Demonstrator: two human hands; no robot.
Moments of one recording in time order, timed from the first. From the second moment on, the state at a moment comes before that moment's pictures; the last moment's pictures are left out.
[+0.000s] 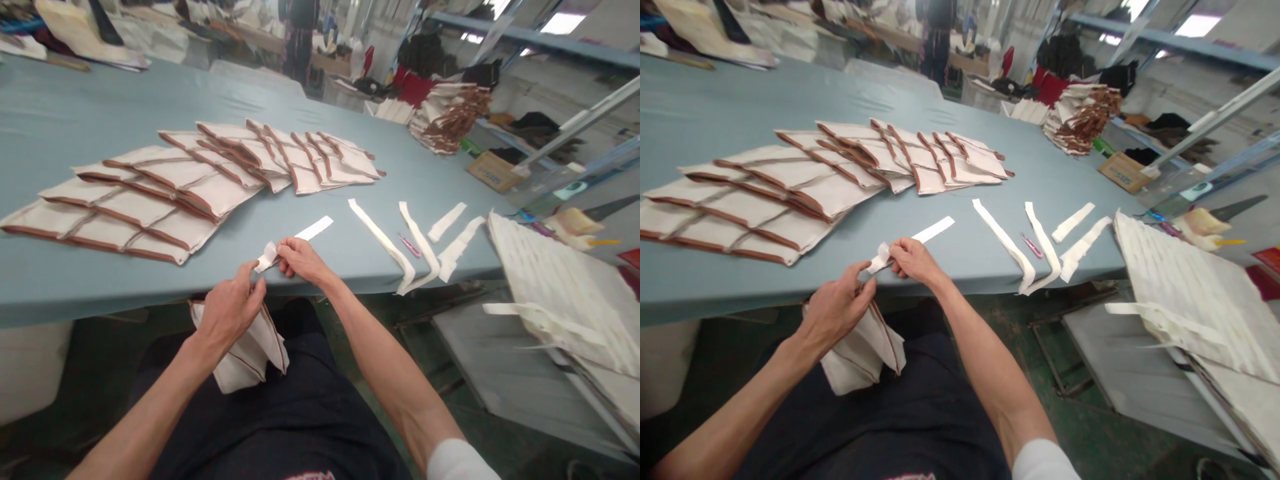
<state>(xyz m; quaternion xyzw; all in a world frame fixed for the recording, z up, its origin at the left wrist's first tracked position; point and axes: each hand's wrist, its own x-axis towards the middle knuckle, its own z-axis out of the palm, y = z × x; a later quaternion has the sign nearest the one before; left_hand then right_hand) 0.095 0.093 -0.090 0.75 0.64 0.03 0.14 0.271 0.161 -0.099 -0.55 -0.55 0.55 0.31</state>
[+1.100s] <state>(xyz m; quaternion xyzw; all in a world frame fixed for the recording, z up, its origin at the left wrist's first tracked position) 0.113 0.092 -0.083 0.78 0.61 0.00 0.15 0.262 0.147 -0.094 -0.67 -0.64 0.30 0.22</state>
